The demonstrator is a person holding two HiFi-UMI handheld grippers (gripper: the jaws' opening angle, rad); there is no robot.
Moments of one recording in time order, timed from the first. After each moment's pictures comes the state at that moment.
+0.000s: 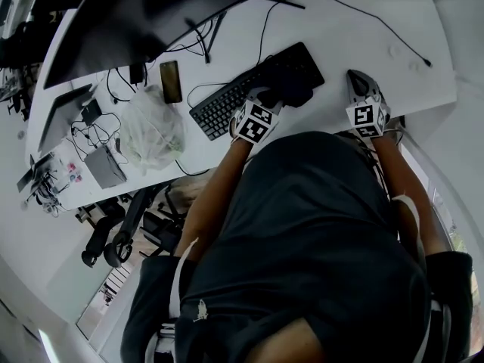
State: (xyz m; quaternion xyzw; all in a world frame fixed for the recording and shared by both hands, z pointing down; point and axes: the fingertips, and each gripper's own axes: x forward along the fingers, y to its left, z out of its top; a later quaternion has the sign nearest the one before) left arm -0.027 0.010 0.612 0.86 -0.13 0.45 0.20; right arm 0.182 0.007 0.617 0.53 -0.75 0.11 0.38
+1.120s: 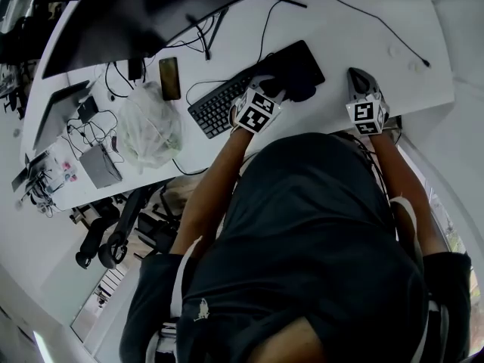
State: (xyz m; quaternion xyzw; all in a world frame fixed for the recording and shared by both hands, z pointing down) left arm -0.011 -0.010 0.599 0.87 -0.12 0.43 0.19; right arm 0.185 0.005 0.619 0.54 -0.74 0.11 0.37
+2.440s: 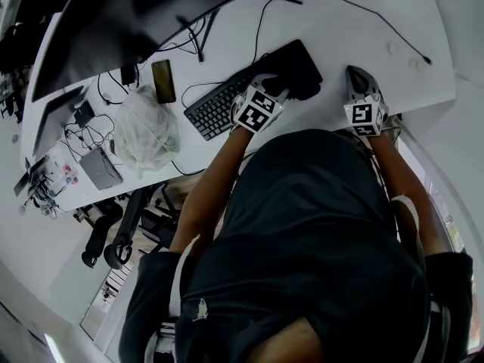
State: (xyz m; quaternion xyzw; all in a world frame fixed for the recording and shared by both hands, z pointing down) left arm 0.010 -0.007 0.609 0.88 -0.08 0.42 0.21; right arm 0.186 0.002 0.617 0.55 -0.74 0.12 0.37
